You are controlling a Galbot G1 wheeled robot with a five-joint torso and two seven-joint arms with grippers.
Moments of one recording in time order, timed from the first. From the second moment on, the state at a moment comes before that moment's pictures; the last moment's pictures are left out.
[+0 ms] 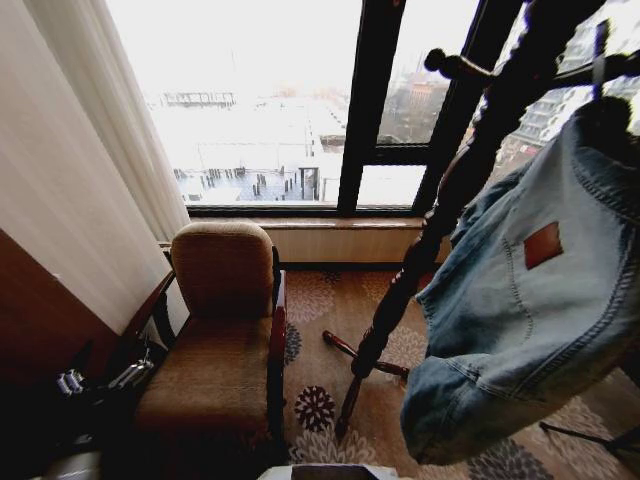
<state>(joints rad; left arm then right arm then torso) 2.13 -1.32 -1.01 -2.31 -0.47 -0.40 -0.04 -1.52 0.61 1.36 2.32 0.24 -0.13 0.09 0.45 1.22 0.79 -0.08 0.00</state>
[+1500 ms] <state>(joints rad) 2.13 -1.32 -1.01 -2.31 -0.47 -0.40 -0.03 -1.47 0.66 1.32 2.18 0.22 -0.07 0.09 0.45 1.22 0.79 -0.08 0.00</state>
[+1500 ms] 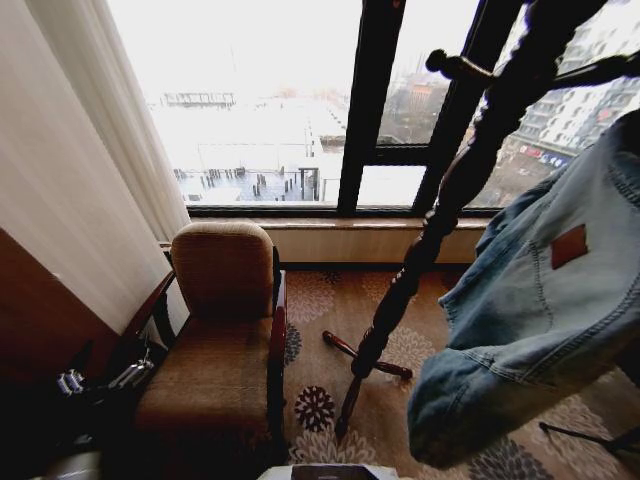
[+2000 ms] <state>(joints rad) 2.13 -1.32 -1.01 -2.31 -0.47 -0.40 -0.04 -1.39 0.61 1.24 2.13 0.21 -0.08 0.09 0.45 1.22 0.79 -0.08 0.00</state>
